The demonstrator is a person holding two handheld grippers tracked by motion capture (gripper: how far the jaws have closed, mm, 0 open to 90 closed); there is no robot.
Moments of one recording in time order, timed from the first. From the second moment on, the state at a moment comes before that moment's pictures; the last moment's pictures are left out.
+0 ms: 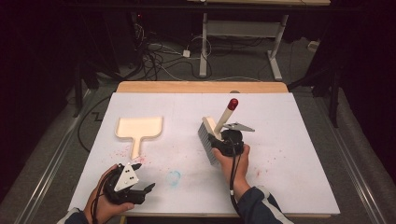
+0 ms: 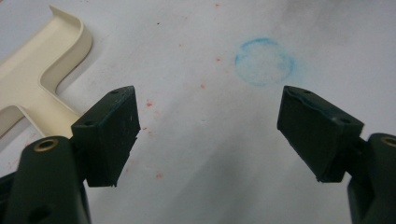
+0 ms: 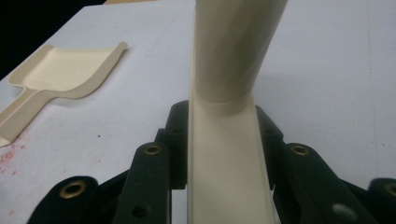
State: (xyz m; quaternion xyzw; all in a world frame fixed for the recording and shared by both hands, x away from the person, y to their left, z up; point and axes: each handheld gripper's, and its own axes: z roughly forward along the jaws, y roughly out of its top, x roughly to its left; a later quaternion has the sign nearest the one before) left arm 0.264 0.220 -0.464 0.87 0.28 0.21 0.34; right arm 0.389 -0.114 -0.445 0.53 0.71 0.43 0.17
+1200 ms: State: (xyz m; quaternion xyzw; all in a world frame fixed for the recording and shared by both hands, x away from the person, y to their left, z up) left arm 0.270 0.224 -0.464 0.87 0.28 0.23 0.33; right arm 0.462 -0.158 -0.408 0.29 0.83 0.40 0.25
